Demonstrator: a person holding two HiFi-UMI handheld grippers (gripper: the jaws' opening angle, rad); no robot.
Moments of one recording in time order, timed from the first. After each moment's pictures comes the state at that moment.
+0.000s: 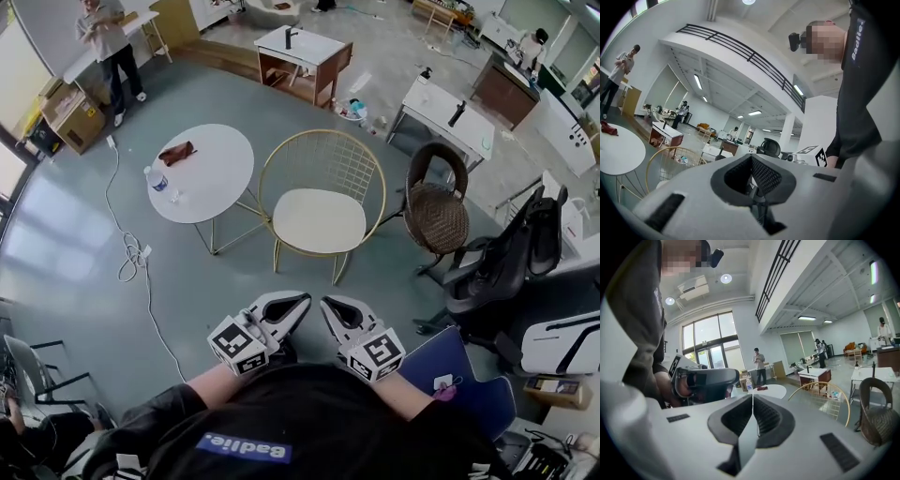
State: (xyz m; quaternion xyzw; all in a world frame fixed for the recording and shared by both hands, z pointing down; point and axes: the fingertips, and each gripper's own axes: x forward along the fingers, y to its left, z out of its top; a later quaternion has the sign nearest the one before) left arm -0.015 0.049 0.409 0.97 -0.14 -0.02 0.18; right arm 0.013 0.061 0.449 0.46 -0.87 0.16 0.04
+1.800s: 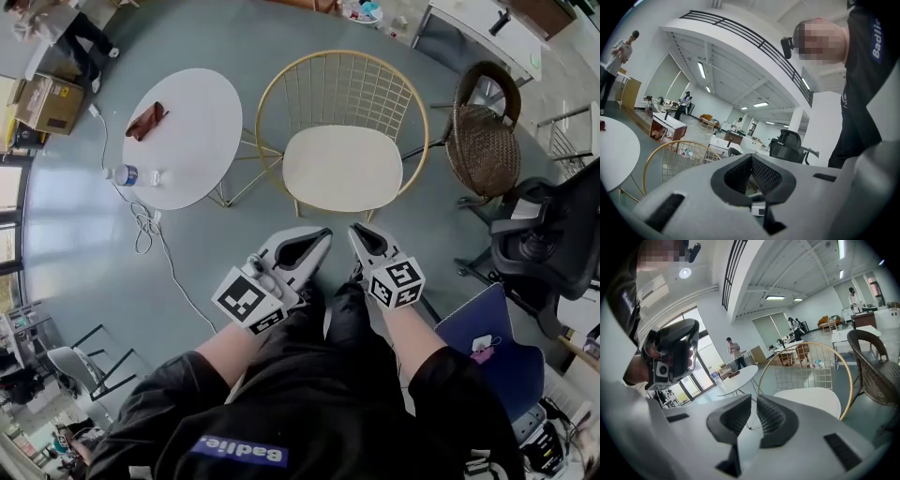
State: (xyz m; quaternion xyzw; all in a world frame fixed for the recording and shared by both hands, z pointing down) left arm 0.041 -0.131 0.489 0.97 -0.14 0.03 0.21; right arm 0.082 -0.110 0.655 0.53 -0.79 0.32 0.04
